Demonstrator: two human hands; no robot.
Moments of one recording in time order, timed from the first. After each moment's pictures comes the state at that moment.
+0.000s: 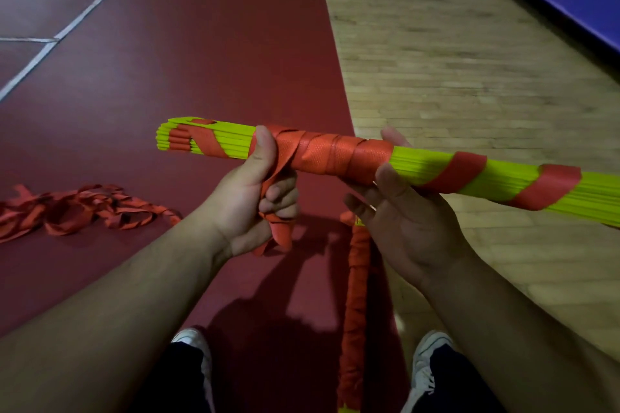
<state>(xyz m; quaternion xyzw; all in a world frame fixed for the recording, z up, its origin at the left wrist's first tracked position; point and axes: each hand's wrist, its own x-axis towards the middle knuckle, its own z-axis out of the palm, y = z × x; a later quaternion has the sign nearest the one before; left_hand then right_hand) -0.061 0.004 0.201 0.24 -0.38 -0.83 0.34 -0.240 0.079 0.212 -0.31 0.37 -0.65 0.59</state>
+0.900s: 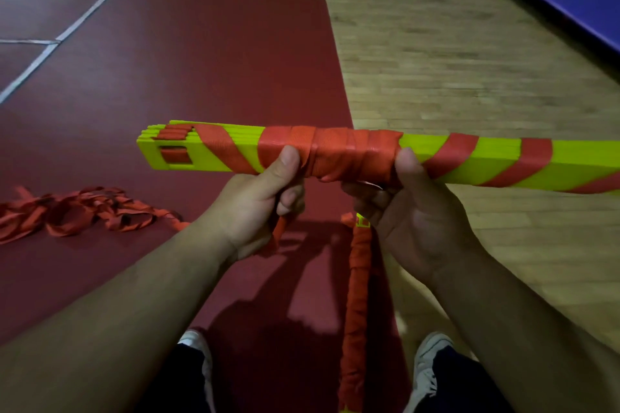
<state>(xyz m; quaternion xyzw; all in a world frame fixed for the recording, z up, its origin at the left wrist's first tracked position) -0.067 0.010 0.198 0.27 -0.43 -0.76 0.39 -0.248 0.076 0.215 -0.28 0.40 -0.65 0.59</state>
